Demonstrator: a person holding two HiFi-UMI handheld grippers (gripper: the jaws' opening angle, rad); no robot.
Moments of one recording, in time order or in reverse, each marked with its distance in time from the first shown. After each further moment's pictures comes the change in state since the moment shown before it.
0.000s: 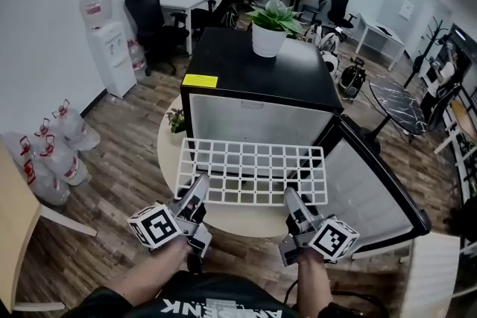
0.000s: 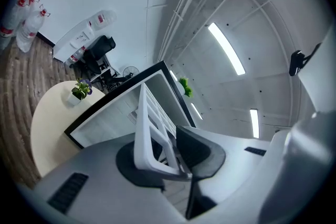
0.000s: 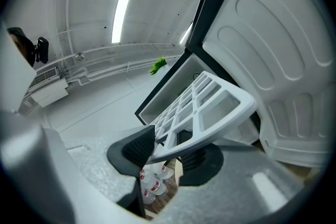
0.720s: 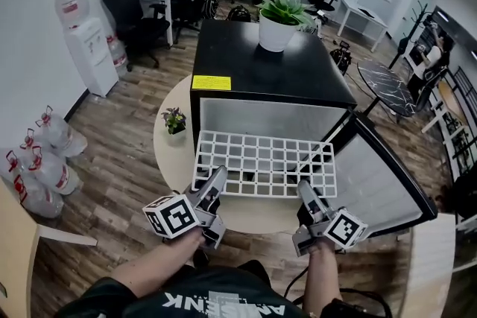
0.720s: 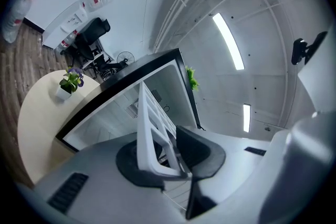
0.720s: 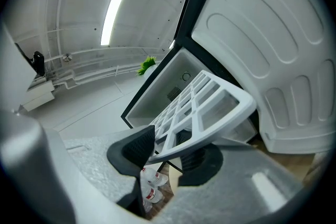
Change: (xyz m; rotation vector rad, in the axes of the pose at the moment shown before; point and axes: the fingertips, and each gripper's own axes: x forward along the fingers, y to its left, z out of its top) left arm 0.046 0.029 0.007 -0.034 0.154 -0.085; right arm 0.028 -0.010 -0.004 0.226 -0.120 -0.042
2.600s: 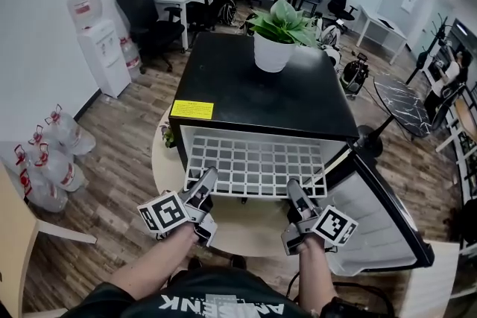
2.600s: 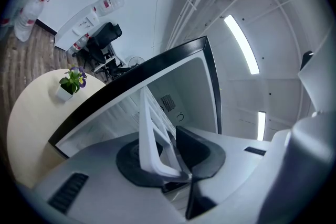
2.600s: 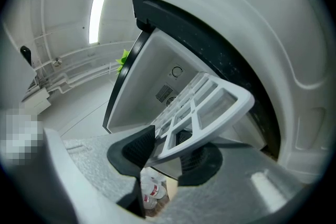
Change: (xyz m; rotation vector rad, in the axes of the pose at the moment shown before) left arm 0.069 0.033 0.021 -0.082 -0.061 0.108; right arm 0.065 -0.066 0.067 -0.214 0.162 -0.180
